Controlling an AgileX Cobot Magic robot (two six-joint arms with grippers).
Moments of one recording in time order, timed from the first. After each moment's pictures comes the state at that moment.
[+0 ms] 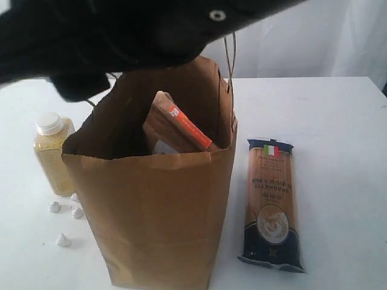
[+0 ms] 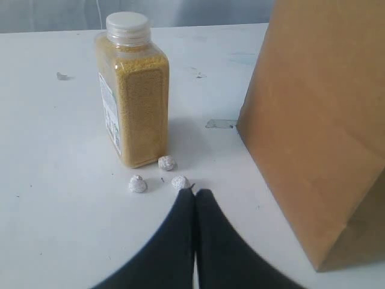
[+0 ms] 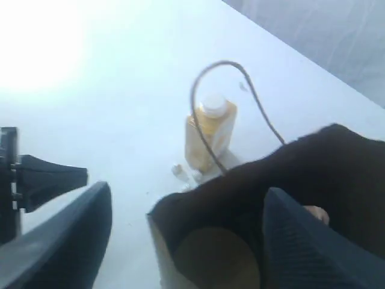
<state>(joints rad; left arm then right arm) -0.36 0.00 0.02 -0.21 0.31 0.11 1.25 1.31 -1.50 -0.39 0.86 0.45</state>
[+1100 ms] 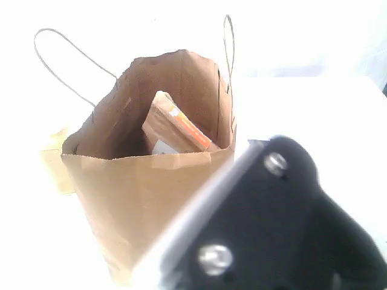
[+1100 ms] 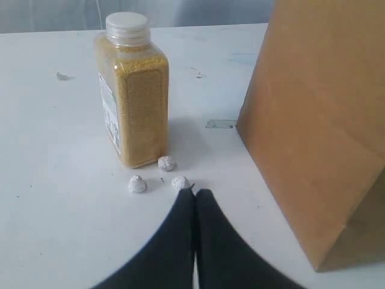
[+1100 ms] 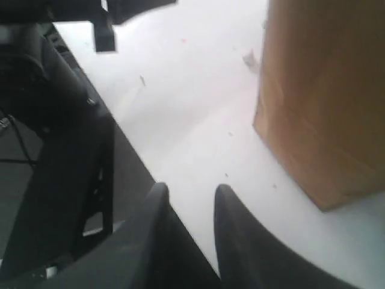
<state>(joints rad) -0.36 0.00 0.02 -0.21 0.31 0.11 1.67 0.99 -0.85 -0.58 0.78 1.04</state>
